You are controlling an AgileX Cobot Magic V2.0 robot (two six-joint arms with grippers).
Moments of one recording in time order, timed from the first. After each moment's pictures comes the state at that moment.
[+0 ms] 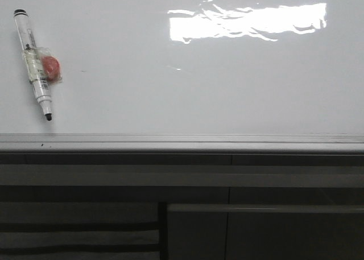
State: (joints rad) left arm 0.03 0.00 0.00 -0.03 0.33 0.04; right arm 0.02 -0.01 0.01 -0.05 0.33 -0.03
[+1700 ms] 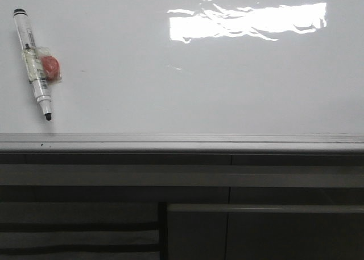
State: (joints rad) left arm 0.03 0.00 0.00 -0.06 -0.18 0.00; right arm 0.02 -0.01 0.01 -0.07 -0.08 0.07
